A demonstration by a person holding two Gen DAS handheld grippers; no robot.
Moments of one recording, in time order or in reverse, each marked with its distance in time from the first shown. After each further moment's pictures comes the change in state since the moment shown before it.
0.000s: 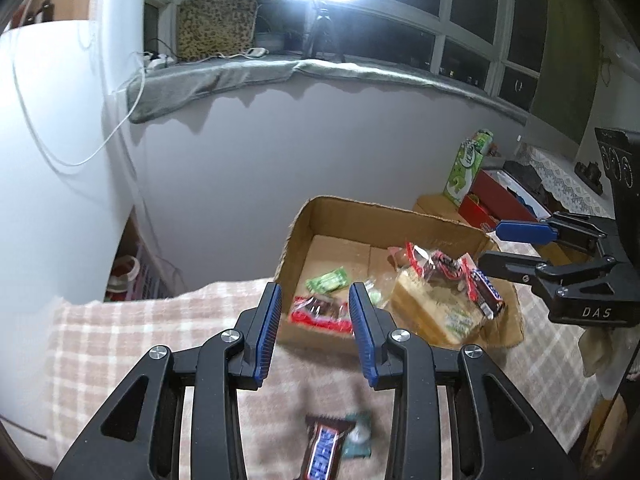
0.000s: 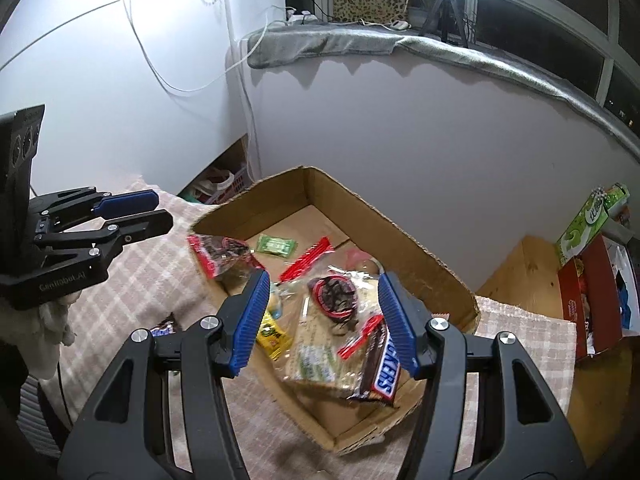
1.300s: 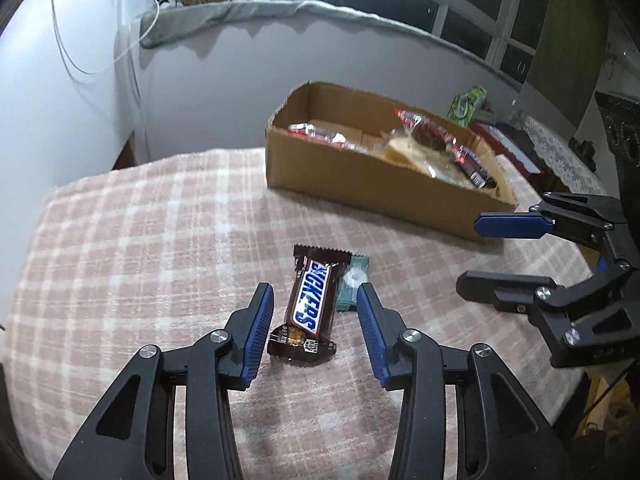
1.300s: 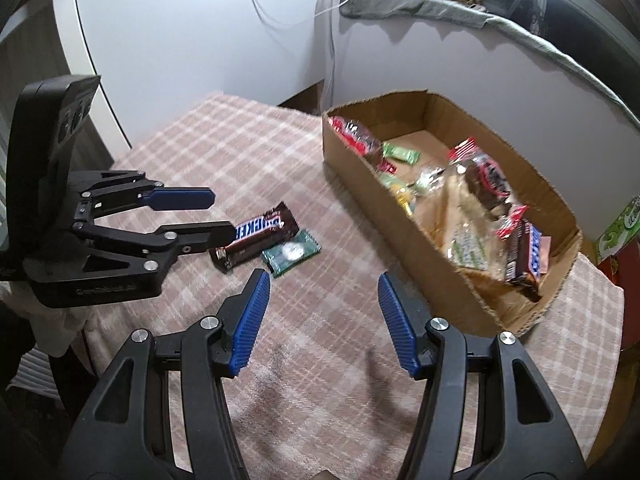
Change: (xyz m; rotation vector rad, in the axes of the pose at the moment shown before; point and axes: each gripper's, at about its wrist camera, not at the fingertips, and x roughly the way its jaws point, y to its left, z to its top) left arm -0.007 -0.003 -0.111 -0.040 0.144 -0.031; right arm 0.003 0.100 -0.088 -0.159 0.122 0.126
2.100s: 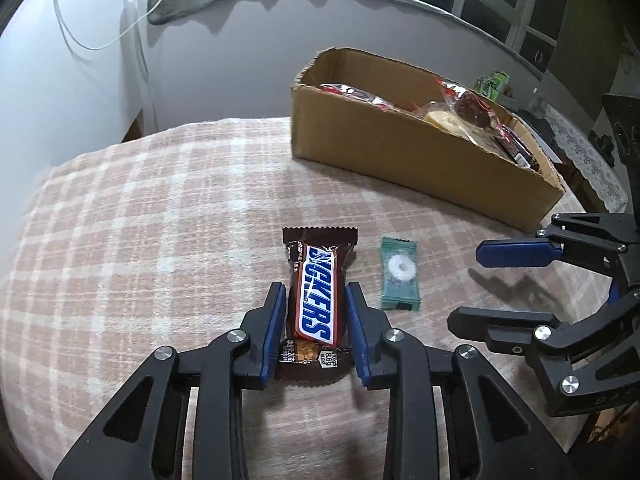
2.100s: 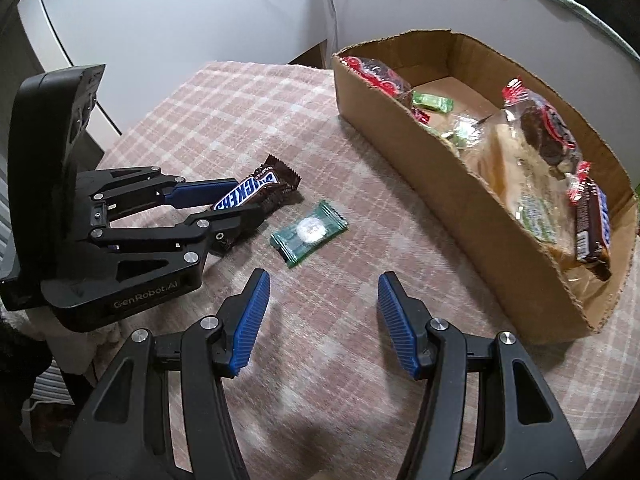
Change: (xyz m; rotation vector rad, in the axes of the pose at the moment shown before) left arm 0.028 0.021 -0.007 -0.024 0.051 0.053; right arm 0.056 0.005 -0.006 0.087 0.117 0.071
